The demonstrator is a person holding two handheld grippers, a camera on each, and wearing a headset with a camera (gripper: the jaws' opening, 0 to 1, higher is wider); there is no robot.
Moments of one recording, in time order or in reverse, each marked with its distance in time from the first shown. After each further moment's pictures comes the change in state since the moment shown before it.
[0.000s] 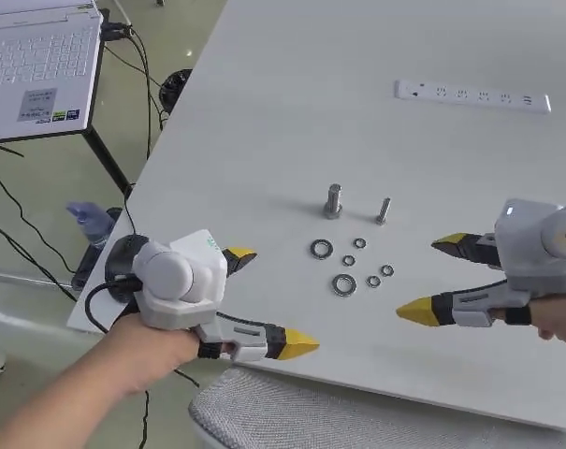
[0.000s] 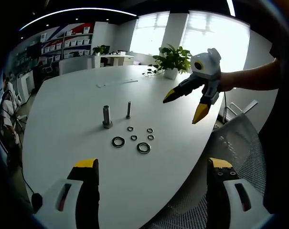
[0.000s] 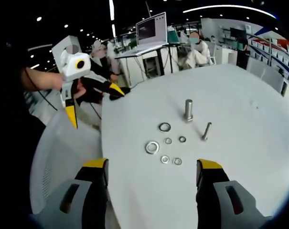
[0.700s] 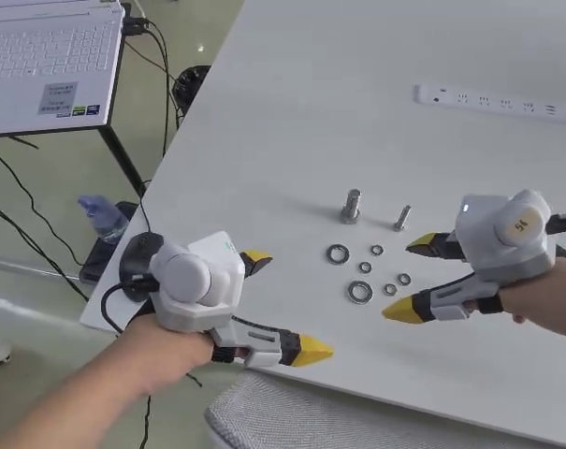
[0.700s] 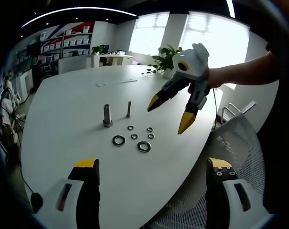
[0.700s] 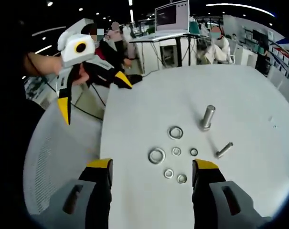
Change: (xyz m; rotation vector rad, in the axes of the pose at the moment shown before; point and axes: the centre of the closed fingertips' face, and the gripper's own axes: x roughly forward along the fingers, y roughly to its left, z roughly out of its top) left arm -0.003 0.005 -0.003 -0.006 0.003 -0.019; right arm 0.047 0.004 0.008 -0.175 0.164 0.093
